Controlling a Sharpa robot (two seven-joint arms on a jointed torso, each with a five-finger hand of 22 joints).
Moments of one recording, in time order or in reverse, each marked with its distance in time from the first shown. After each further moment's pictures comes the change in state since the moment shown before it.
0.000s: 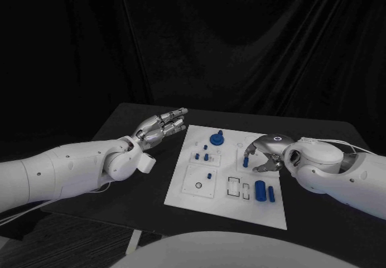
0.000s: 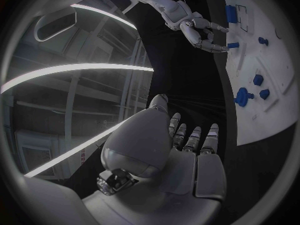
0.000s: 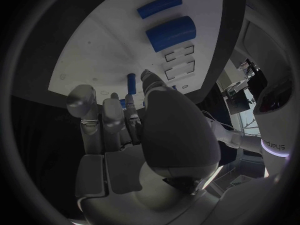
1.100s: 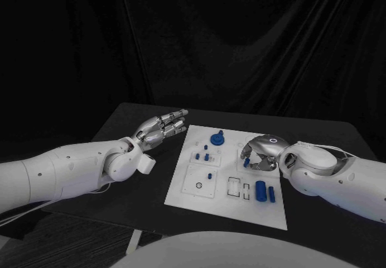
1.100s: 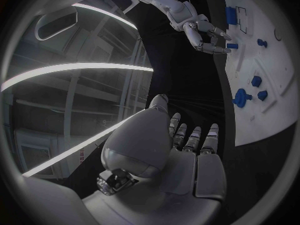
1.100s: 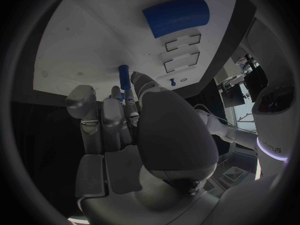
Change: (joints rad) left arm -0.006 0.001 0.000 -0.005 0.000 0.014 -0.002; left_hand 0.002 0.002 0.000 0.000 0.000 0.000 0.000 0.000 0.000 0.003 0.007 0.000 0.000 0.000 0.000 0.000 0.000 0.000 0.000 0.000 0.000 0.000; right arm -0.038 0.048 -0.005 -0.069 0.033 -0.141 0.085; right_hand 0.040 0.036 0.106 -0.068 0.044 0.117 0.053 0.038 -0.041 0.218 -0.008 -0.011 -0.107 0.008 0.008 -0.001 -0.020 0.000 0.000 0.000 0.016 0.000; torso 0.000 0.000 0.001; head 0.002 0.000
